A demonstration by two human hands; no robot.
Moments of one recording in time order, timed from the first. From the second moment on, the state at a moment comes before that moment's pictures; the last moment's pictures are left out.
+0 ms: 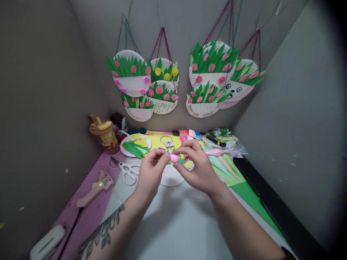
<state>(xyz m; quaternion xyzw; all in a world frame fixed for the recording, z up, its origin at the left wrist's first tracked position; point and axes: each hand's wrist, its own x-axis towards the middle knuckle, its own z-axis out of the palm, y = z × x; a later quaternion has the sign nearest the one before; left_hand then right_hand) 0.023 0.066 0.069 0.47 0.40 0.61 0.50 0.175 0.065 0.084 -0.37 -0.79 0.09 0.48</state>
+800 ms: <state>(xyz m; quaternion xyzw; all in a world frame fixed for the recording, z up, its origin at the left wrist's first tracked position) 0.011 0.075 0.067 0.53 0.27 0.64 0.48 0.181 0.061 0.093 -0.35 -0.79 0.17 0.48</state>
